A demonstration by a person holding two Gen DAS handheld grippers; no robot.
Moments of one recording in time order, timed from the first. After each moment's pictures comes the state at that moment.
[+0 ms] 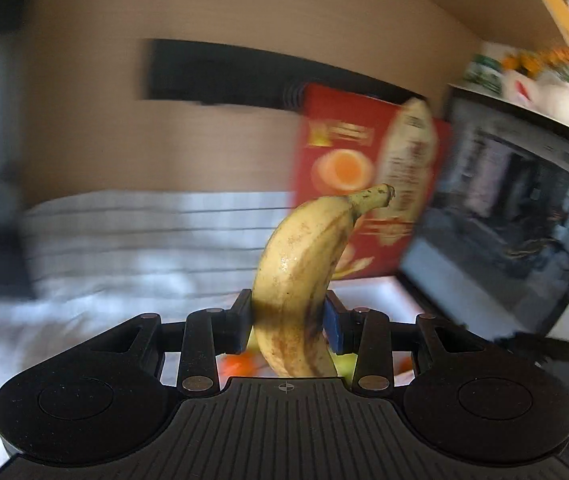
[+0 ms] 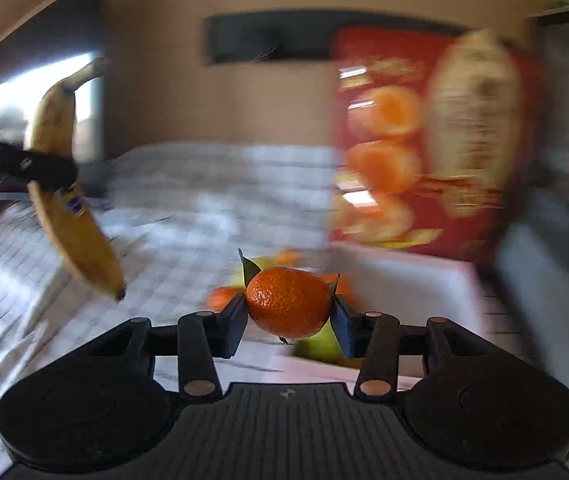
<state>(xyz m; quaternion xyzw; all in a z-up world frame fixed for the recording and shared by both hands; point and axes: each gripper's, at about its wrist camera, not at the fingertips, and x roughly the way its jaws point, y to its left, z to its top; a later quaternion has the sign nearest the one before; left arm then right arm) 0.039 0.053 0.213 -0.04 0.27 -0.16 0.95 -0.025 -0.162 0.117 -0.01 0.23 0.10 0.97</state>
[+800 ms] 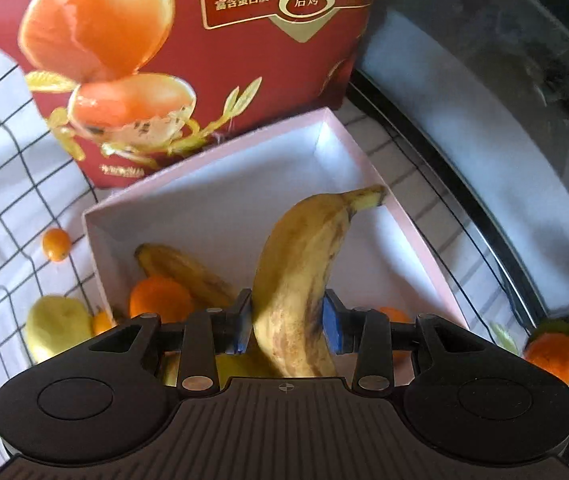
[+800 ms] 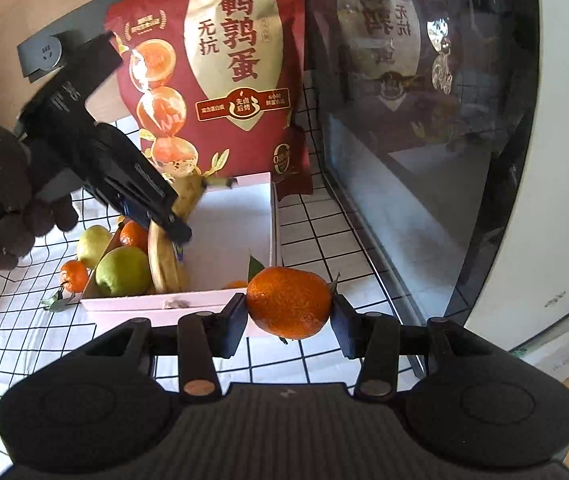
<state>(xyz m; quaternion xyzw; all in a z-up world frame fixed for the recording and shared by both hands) 0.237 -0.164 0.079 0.10 0.57 -0.20 0.79 -0.019 -0.304 0.057 0.10 0.31 0.01 0.95</state>
